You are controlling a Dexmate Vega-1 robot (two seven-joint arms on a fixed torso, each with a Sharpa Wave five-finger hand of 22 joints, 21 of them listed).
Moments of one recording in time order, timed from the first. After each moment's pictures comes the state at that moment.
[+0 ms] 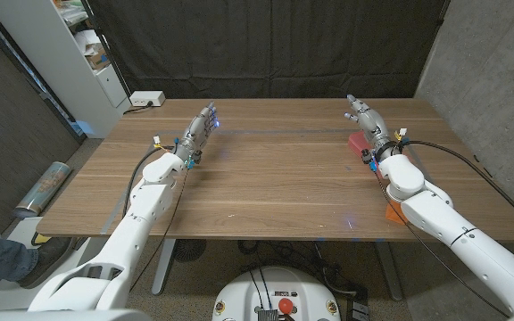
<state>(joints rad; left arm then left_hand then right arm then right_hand) 0.82 0.28 0.06 -1.25 -0.32 -0.14 -0.31 0.29 -0.05 0.28 0.05 0.25 -0.10 0.07 0.19 0.17 -0.14 0.05 0.21 0.20 -0.17 0.06 0.19 0.18 -0.17 -0.01 0.38 0.17 -0.99 -0.68 -0.33 -1.67 0.36 0.20 -0.26 0.31 -0.10 0.29 0.07 0.36 0.11 0.06 0.19 0.18 0.06 0.07 0.19 0.19 -0.01 0.02 0.20 0.23 0.14 -0.02 0.46 0.16</state>
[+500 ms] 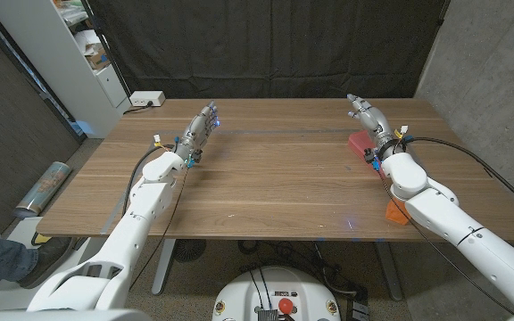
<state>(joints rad) 0.81 0.29 0.07 -1.25 -0.32 -0.14 -0.31 0.29 -0.05 0.28 0.05 0.25 -0.09 0.07 0.19 0.17 -0.14 0.05 0.21 0.20 -0.17 0.06 0.19 0.18 -0.17 -0.01 0.37 0.17 -1.01 -0.72 -0.32 -1.72 0.30 0.14 -0.30 0.31 -0.10 0.29 0.07 0.36 0.11 0.06 0.19 0.18 0.06 0.06 0.19 0.19 -0.01 0.02 0.20 0.22 0.13 -0.02 0.44 0.16</state>
